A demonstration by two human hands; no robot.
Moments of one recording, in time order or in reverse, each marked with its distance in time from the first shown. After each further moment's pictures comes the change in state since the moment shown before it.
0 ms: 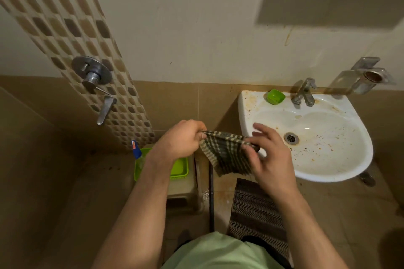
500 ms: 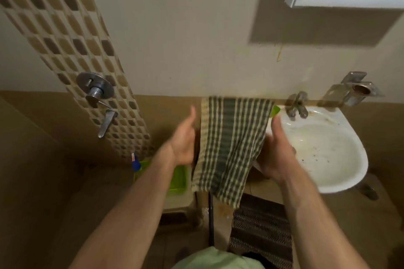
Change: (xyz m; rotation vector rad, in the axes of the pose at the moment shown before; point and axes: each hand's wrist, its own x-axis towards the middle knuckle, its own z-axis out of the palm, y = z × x) left_hand 0.018 0.005 0.008 -1.496 -0.449 -0.146; right_hand 0.051 -0.007 -0.023 1.159 -0.375 0.615
